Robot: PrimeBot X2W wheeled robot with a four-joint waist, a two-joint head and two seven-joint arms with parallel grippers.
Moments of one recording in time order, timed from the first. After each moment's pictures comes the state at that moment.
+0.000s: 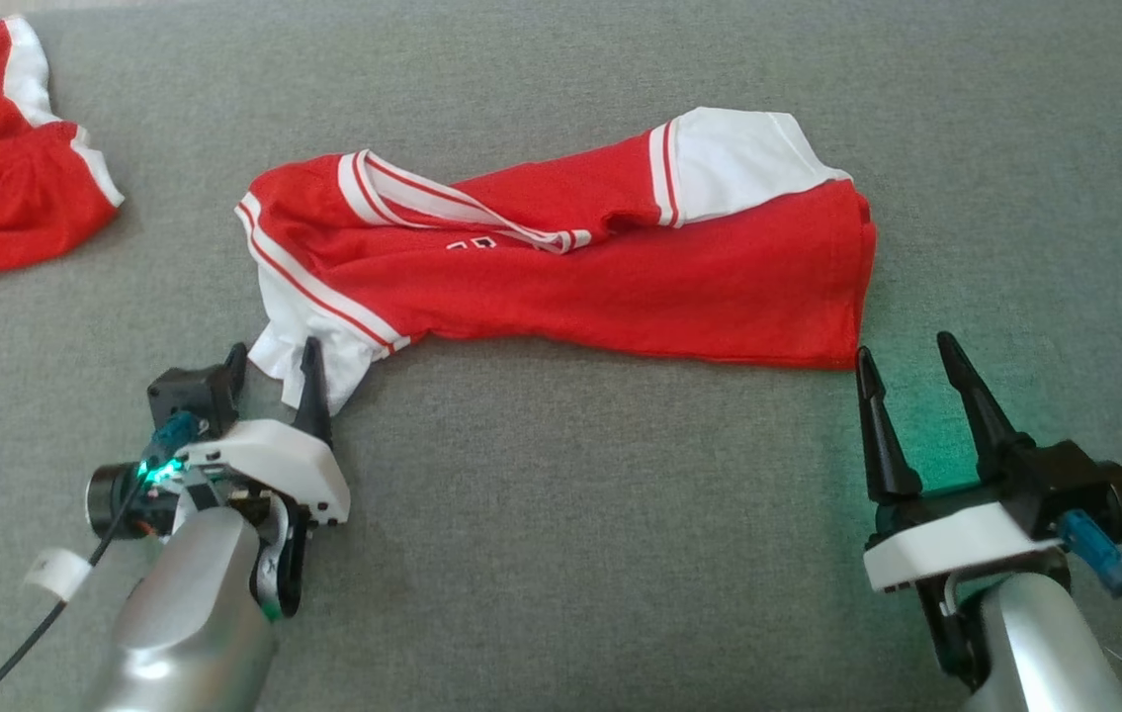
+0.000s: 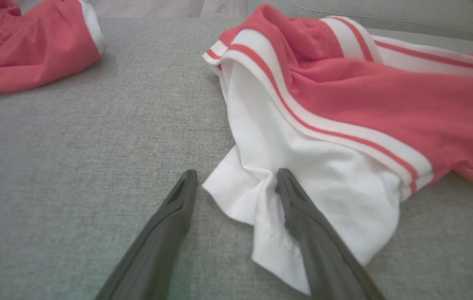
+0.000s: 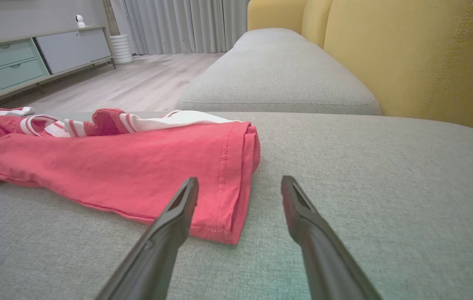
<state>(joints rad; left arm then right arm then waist) -0.49 0.17 -0.39 0.74 -0.49 0.09 -0.07 -0.11 -0.05 0.06 0.25 0.02 0.13 -0.25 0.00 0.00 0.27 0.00</state>
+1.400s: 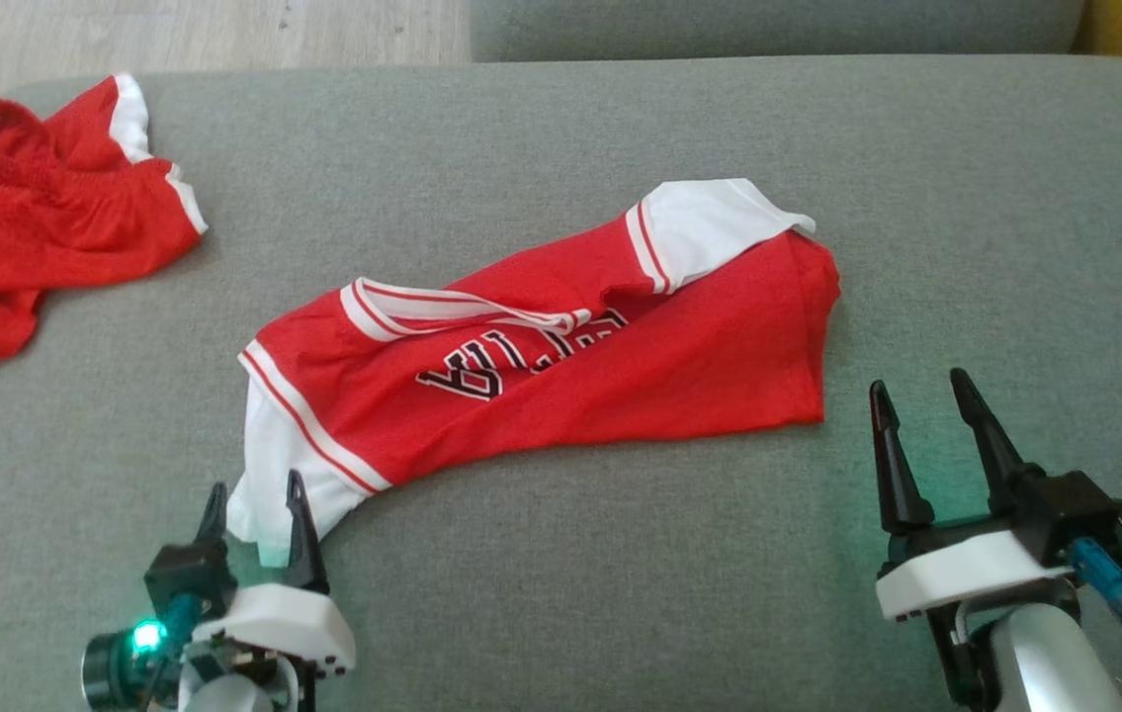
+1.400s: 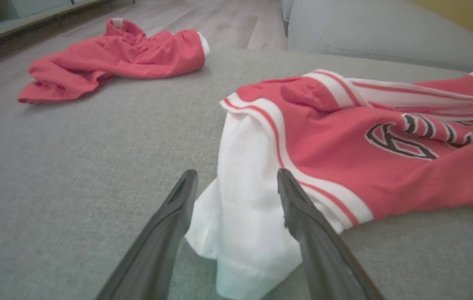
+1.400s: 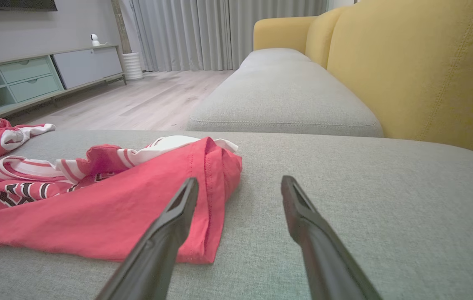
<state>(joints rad) -0.12 0.21 -0.38 0.40 -0.50 0.30 -0.15 -0.07 -0.05 0.03 0.27 0.03 0.13 -0.25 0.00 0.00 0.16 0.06</state>
